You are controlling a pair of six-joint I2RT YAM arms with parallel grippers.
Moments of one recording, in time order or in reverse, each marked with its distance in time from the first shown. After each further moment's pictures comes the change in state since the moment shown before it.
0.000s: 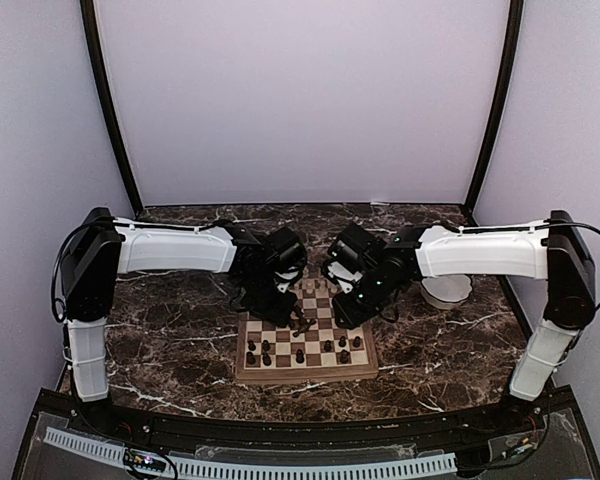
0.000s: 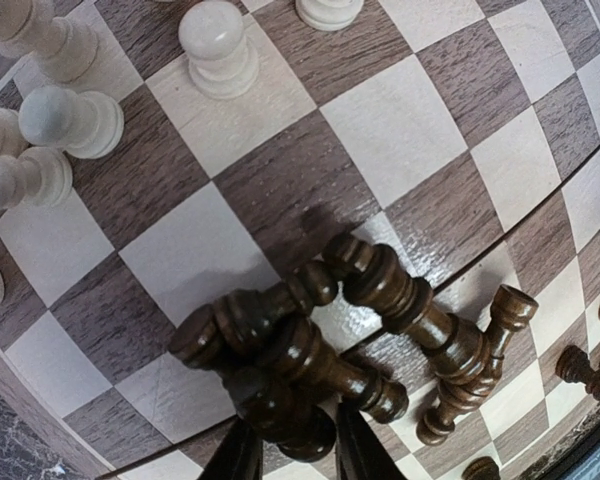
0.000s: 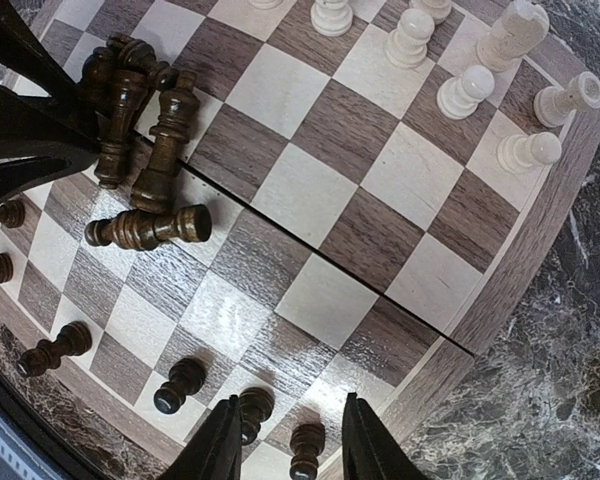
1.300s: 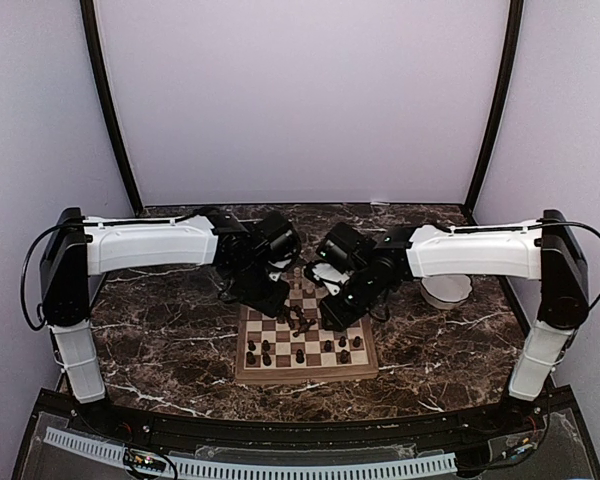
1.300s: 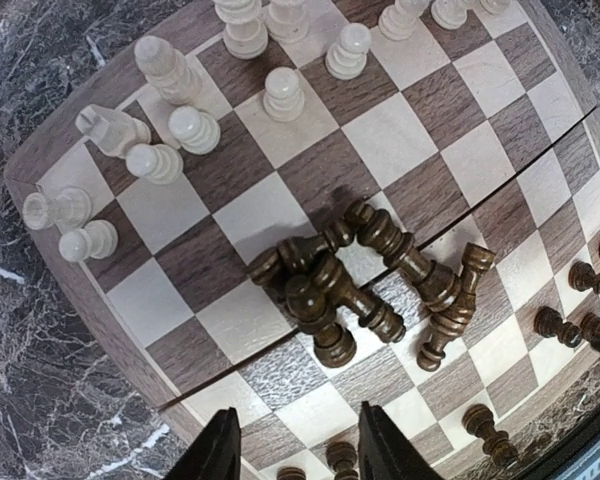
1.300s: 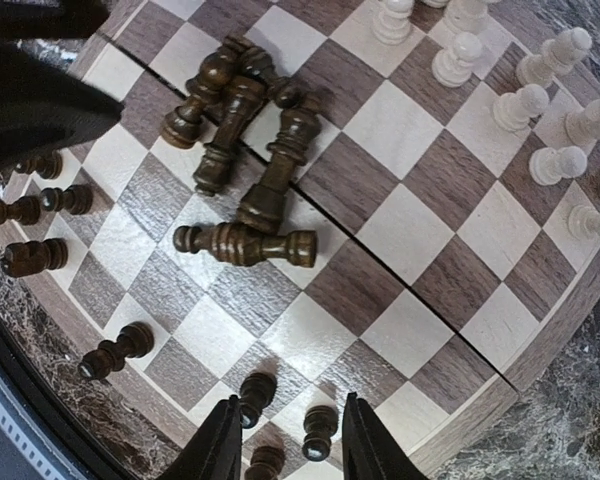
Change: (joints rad) left arm -0.014 -0.131 0.002 -0.072 -0.116 0.000; right arm 0.043 0.041 0.068 0.004 -0.056 -0.076
